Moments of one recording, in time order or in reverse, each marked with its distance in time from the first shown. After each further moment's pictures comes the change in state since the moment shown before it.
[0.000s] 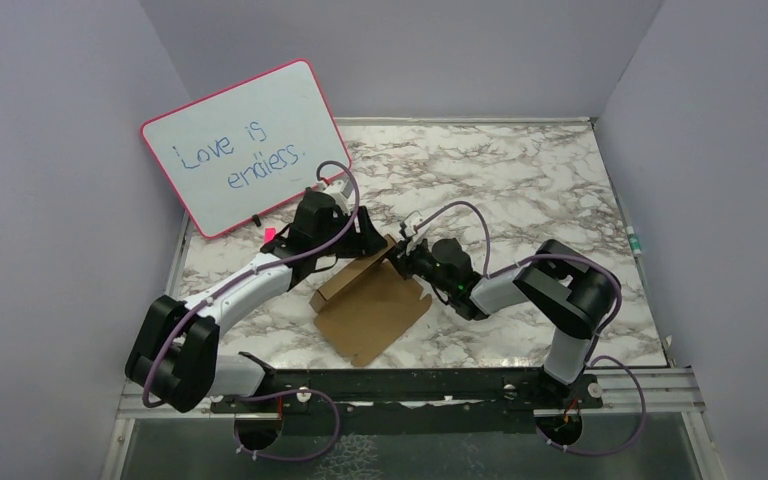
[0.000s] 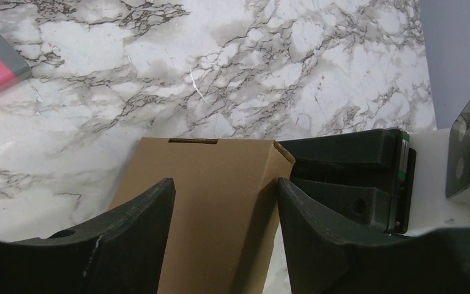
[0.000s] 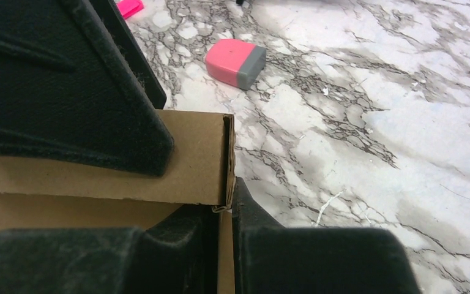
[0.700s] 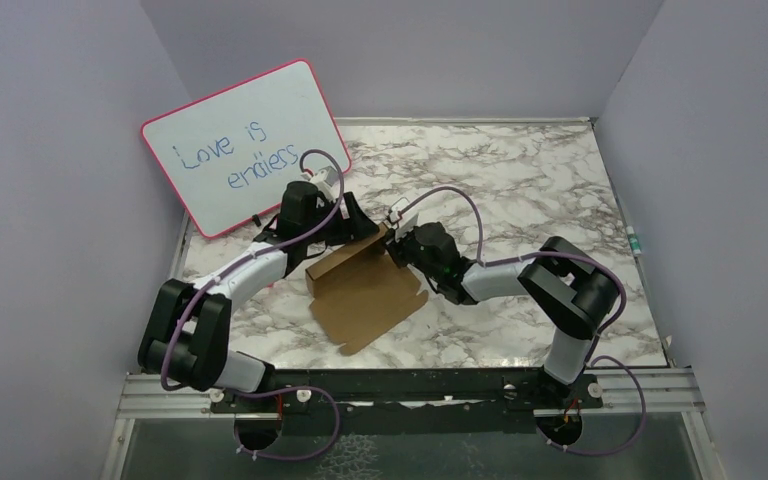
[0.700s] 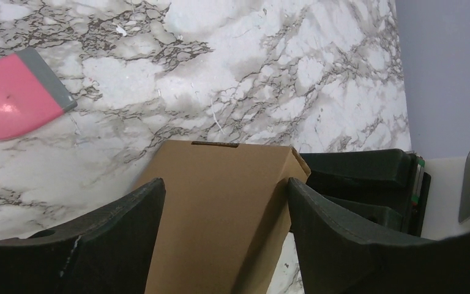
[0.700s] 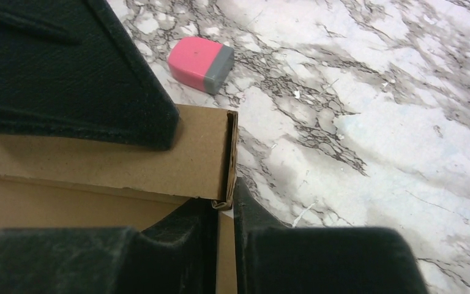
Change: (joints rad) left arm 0.144 0.101 0.016 0.105 0.120 -0.032; right arm 0.000 -0.006 0.161 -0.277 0.094 -0.033
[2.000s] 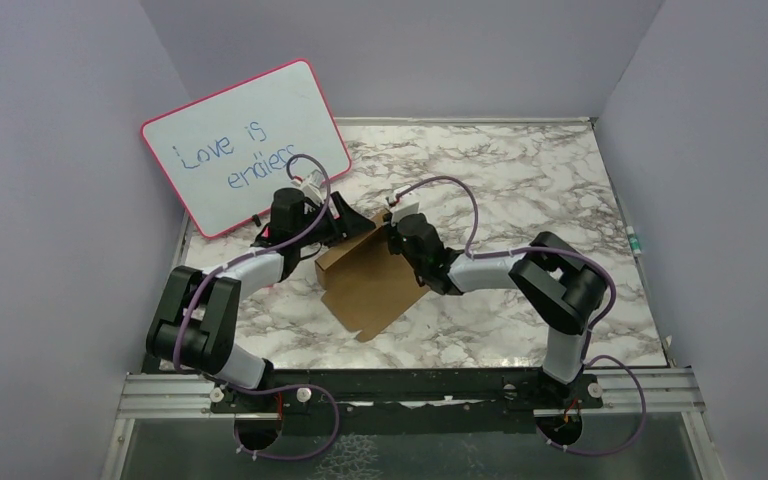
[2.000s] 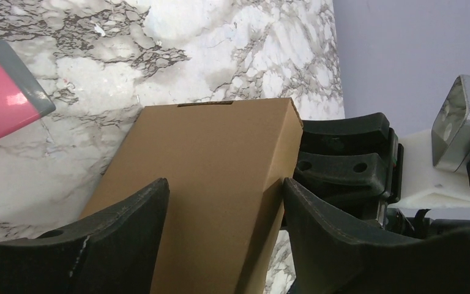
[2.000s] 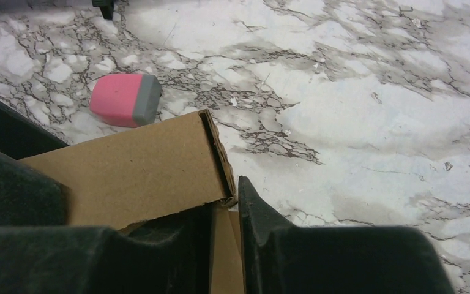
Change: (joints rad) left arm 0.083 0.088 -0.103 0.310 0.187 -0.195; right arm 0.027 0.062 0.163 -0.172 0.319 0.146
